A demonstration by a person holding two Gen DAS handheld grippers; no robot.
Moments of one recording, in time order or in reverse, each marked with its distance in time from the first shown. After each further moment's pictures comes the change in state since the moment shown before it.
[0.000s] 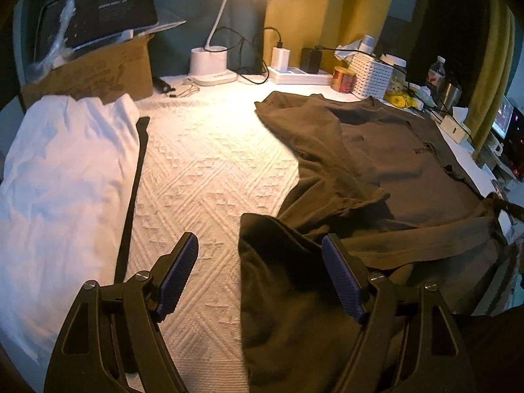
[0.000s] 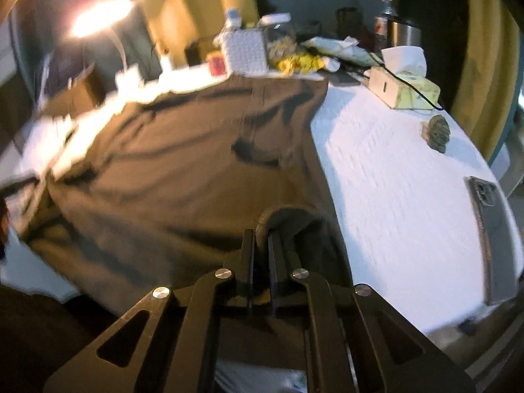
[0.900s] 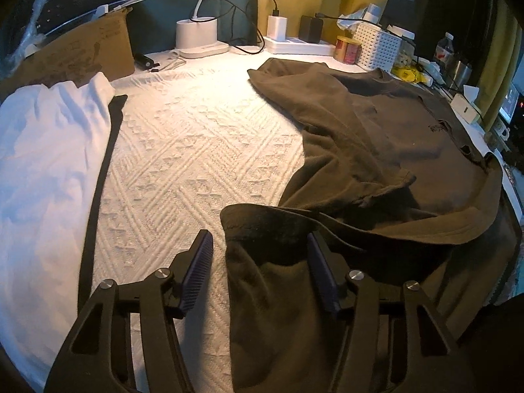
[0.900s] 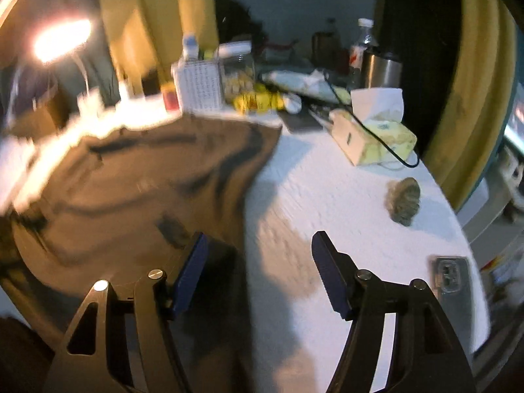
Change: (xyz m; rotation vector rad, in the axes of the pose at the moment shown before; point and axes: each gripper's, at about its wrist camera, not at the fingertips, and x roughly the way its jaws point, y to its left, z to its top) left arm 0.046 -0.007 0.001 0.032 0.097 0.006; right arm 0.026 -0.041 0.065 -0.123 -0.033 -0.164
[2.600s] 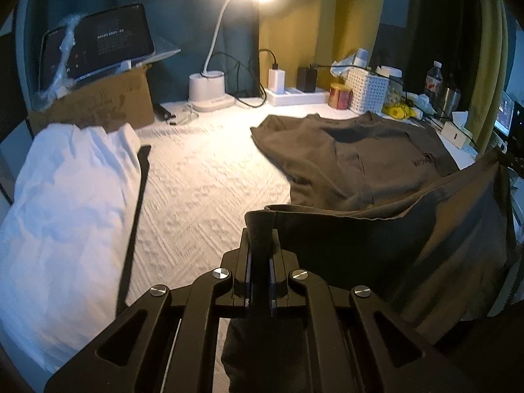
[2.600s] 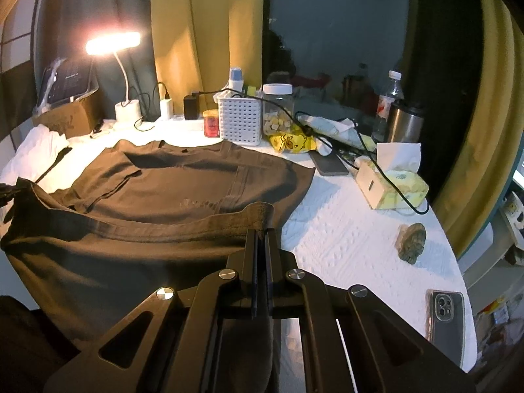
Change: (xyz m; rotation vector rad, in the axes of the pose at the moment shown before) left arm -0.058 -0.015 0.004 0.011 -0.197 0.054; right arm -0.045 0.030 0.007 -0.089 -0.171 0.078
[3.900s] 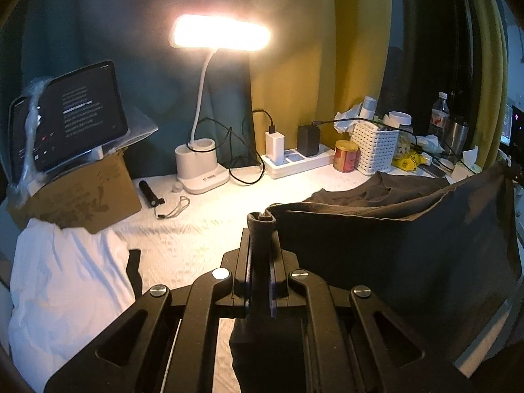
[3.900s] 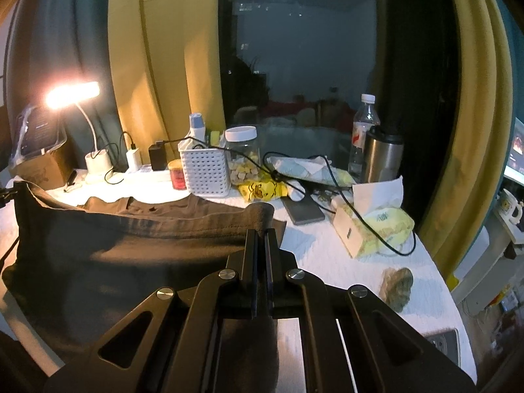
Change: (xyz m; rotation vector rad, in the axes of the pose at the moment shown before) left arm 0.040 -0.002 0.109 0.068 -0.145 0.002; right arm 0.026 -0.039 0.054 0.093 -0.134 -0.070
